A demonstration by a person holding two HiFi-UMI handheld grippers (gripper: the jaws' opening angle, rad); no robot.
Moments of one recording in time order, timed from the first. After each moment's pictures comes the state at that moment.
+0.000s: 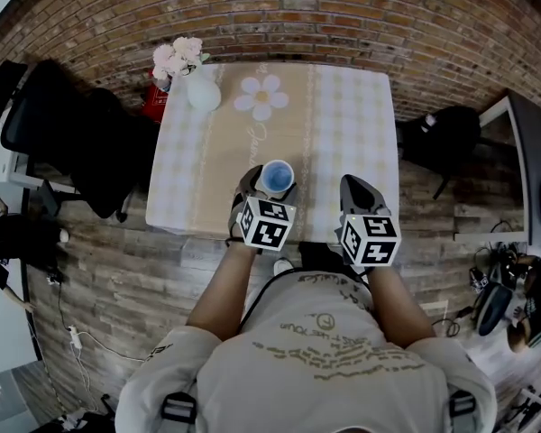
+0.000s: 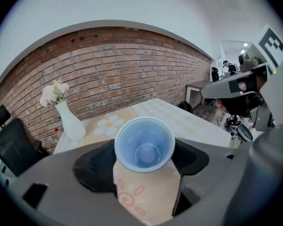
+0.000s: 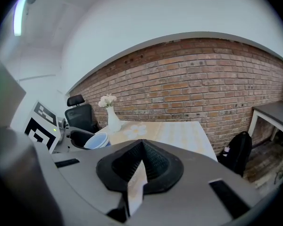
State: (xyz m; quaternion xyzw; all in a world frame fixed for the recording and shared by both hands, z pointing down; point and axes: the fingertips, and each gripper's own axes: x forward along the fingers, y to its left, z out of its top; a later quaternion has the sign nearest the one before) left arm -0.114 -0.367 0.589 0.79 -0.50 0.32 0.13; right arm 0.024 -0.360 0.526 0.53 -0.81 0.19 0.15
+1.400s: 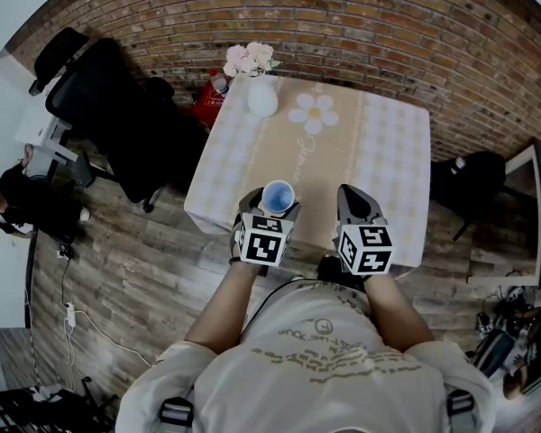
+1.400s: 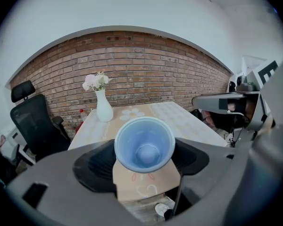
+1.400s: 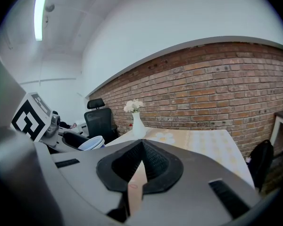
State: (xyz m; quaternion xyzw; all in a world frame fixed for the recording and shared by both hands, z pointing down) left arm -0.222 -0.294 0.547 0.74 -0.58 0.26 0.20; right arm -0.095 -0.328 0.497 0.45 -0.87 0.15 0.12
